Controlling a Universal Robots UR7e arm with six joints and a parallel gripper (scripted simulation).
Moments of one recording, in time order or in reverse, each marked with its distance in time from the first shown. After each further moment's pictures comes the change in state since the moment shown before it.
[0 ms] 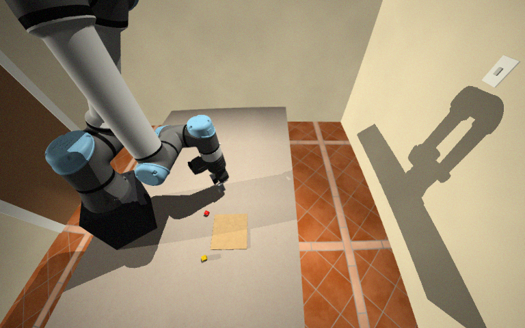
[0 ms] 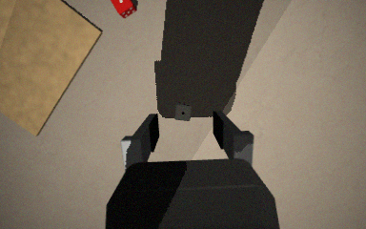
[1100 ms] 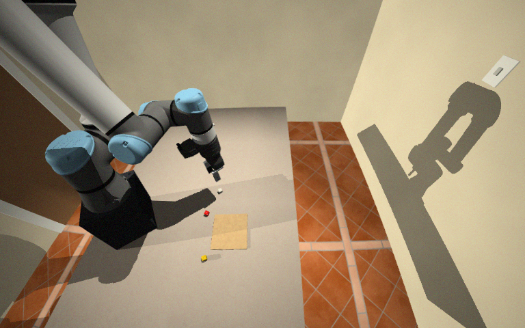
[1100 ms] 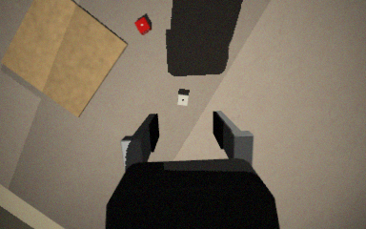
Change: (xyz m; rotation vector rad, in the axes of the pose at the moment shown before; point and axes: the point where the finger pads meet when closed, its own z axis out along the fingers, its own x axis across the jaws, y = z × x) arm 0.000 0.000 -0.086 -0.001 -0.001 0.000
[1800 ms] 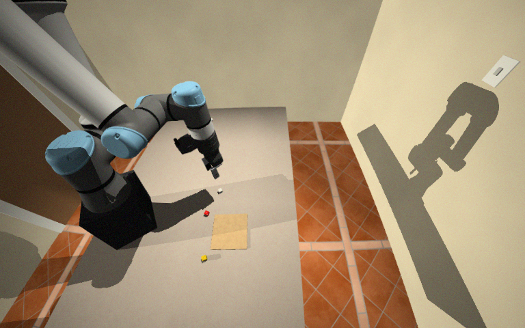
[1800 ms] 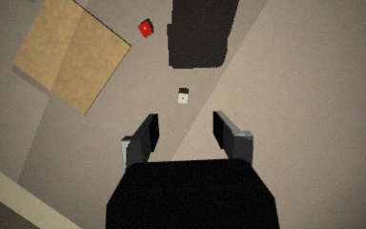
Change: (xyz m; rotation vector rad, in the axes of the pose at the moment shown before) arm 0.000 0.000 -0.019 0.000 0.000 0.000
